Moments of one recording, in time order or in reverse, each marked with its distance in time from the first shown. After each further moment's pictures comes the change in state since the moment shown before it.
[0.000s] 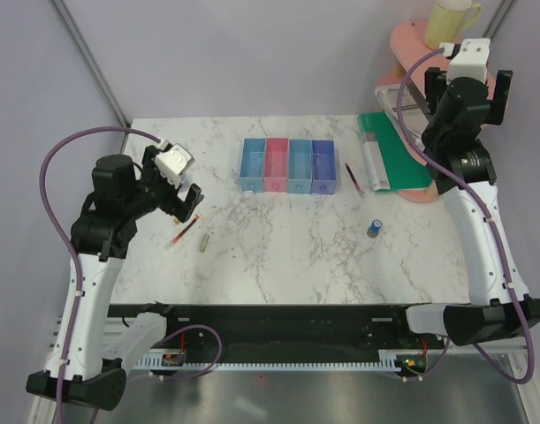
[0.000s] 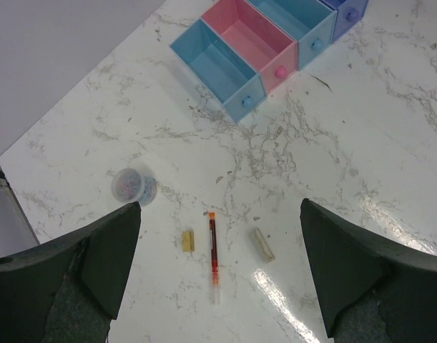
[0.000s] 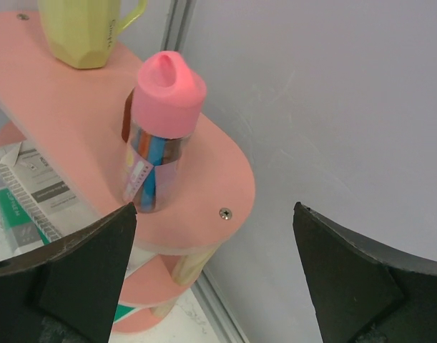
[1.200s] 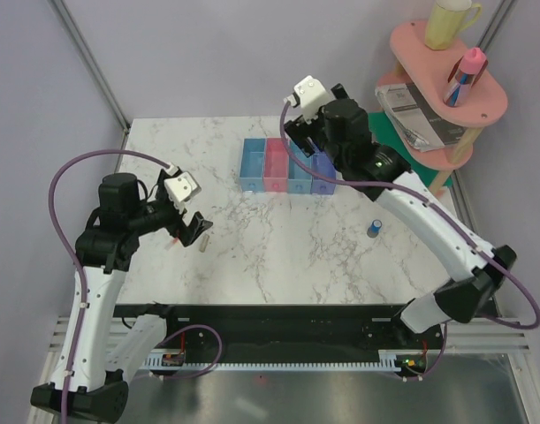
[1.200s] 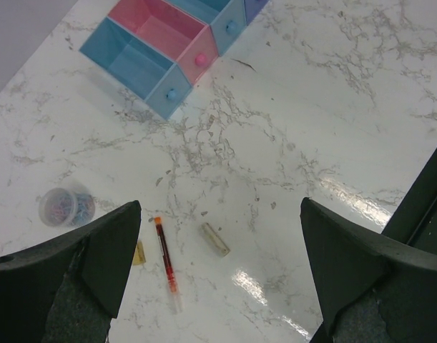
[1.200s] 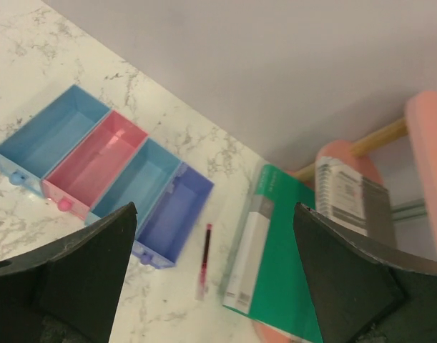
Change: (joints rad) left arm 0.028 -0.092 -0.145 -0.056 0.241 0.101; right arm 0.548 0.225 0.092 -0.171 -0.330 -0.005
